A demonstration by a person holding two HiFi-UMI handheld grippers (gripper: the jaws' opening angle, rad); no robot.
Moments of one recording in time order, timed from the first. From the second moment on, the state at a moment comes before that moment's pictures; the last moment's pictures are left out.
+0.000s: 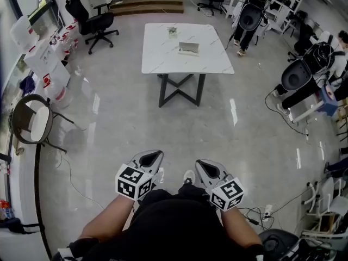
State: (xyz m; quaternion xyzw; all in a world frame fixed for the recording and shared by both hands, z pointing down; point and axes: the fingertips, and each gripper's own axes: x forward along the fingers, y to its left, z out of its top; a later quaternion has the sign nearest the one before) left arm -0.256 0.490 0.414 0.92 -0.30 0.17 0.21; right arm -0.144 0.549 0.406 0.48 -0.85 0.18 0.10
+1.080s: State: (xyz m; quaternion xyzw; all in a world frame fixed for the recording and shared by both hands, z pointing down) left arm -0.143 0.297 0.400 0.91 -0.32 0.17 0.20; right arm -0.035 0.337 0.399 0.48 -0.86 0.15 0.09
